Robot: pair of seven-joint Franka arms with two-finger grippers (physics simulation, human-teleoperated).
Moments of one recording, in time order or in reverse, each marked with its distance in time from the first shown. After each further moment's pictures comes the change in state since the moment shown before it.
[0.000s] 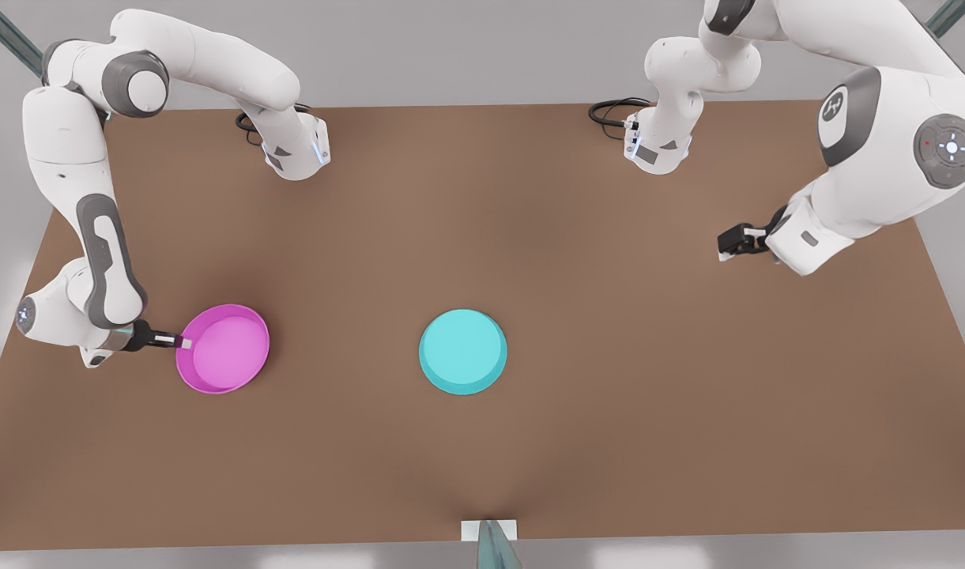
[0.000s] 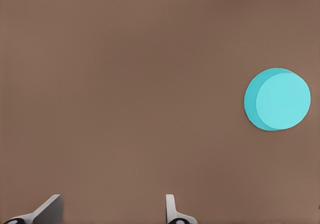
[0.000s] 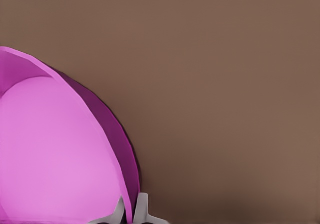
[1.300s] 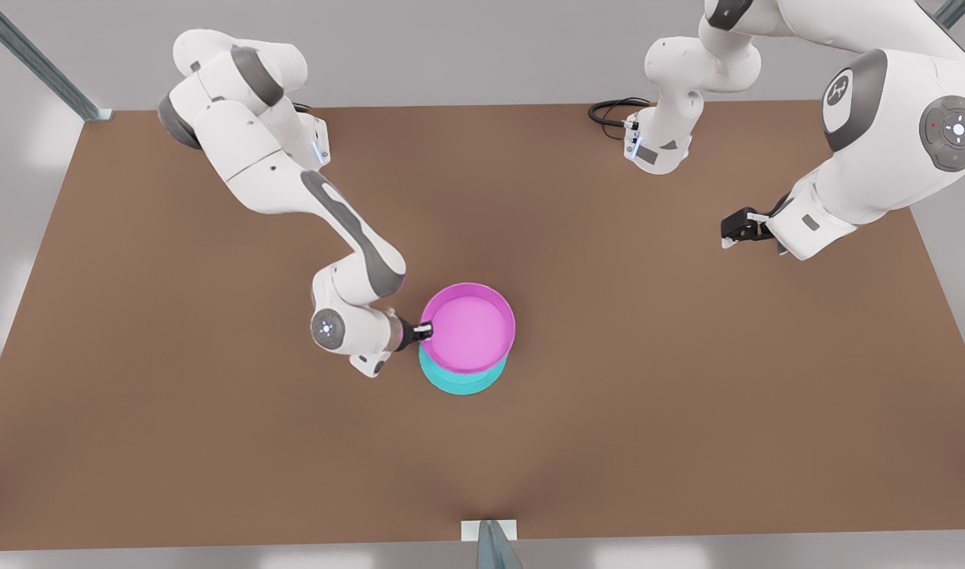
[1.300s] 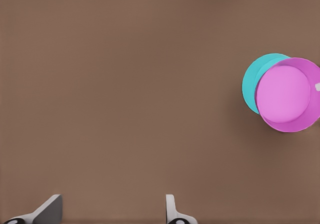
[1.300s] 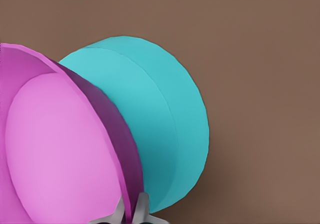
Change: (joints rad) left arm -0.001 -0.023 -0.002 0.003 0.008 -0.036 0.068; right arm 0.769 0.080 0.182 0.204 0.092 0.067 0.526
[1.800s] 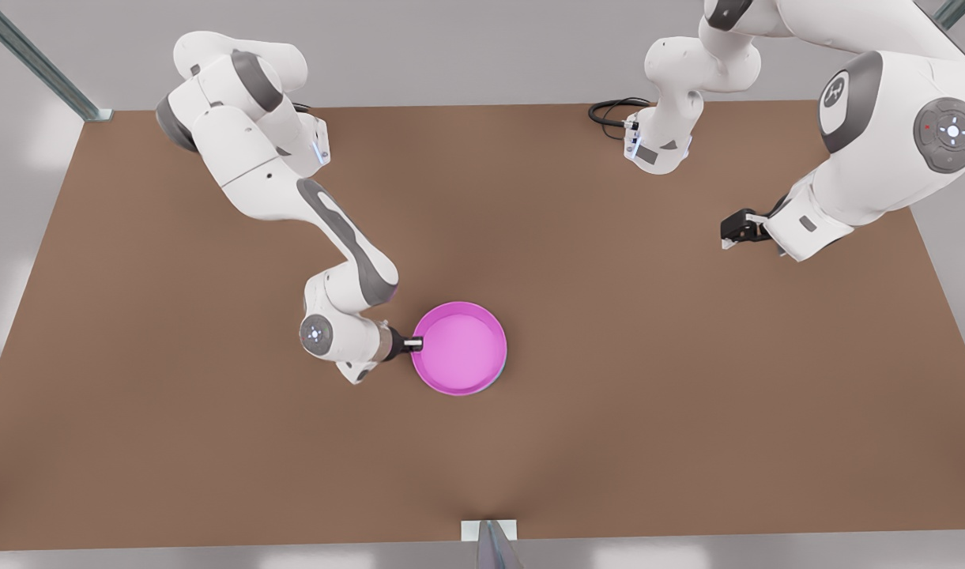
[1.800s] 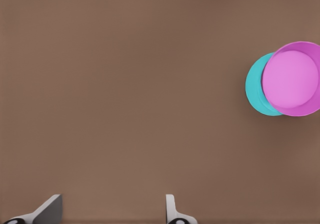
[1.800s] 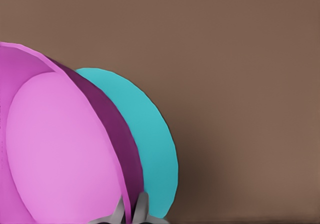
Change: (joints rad) left arm 0.000 0.003 -0.007 0.000 0.018 0.002 0.005; right arm -0.009 0.000 -0.035 -0.012 -0.002 0.036 0.127
